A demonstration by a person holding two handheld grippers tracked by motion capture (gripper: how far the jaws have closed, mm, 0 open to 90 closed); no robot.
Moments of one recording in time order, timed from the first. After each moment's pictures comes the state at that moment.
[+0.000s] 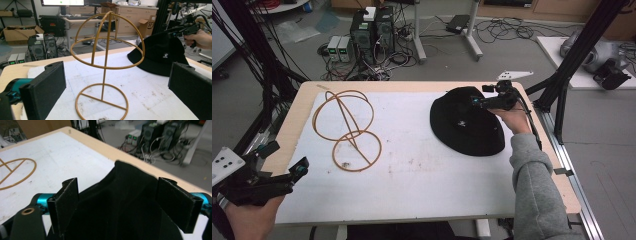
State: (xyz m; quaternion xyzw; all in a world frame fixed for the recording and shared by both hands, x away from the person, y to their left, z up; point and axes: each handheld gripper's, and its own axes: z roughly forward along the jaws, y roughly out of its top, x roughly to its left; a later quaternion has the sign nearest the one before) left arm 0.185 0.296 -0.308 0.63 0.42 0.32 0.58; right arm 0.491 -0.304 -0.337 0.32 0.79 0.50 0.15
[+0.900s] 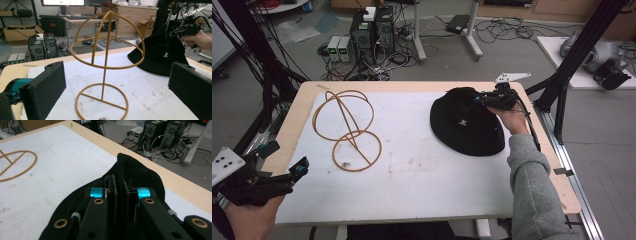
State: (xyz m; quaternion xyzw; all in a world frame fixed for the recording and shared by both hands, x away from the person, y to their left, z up) left arm 0.185 0.296 -0.308 0.63 0.42 0.32 0.58; right arm 0.487 -0.301 -0.339 0.30 0.81 0.48 0.16
